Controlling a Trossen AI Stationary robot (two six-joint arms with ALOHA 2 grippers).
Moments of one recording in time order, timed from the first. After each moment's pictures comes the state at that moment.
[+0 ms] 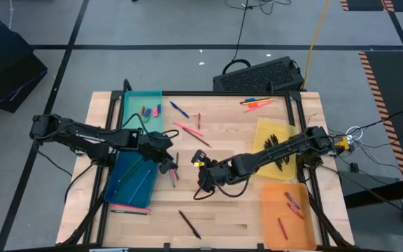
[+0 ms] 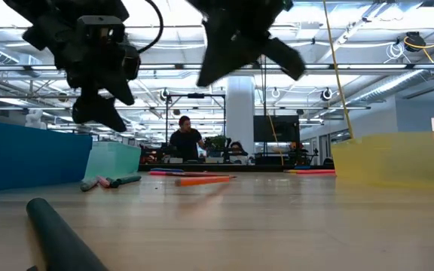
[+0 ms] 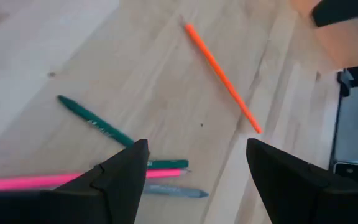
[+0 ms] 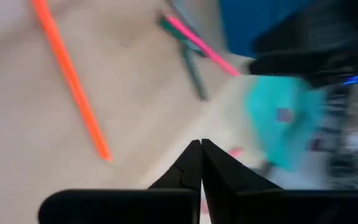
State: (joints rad) left arm 0.00 1.21 0.61 -0.21 0.18 -0.72; right arm 0.29 1.91 1.48 -0.56 0.50 -0.86
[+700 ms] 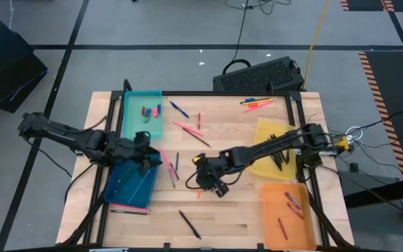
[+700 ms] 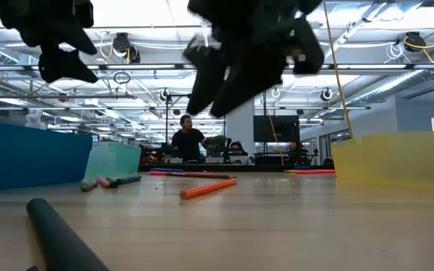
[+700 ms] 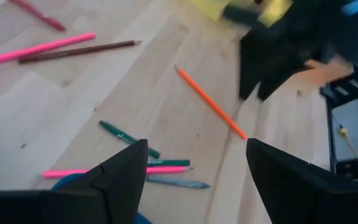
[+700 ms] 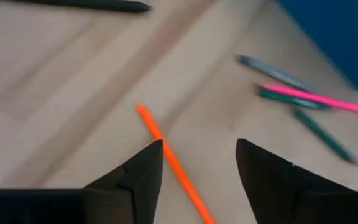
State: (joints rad) left arm -0.26 0.80 0.59 -0.44 -0.22 -0.71; right arm 0.18 1.94 1.39 -0.40 -0.11 -0.49
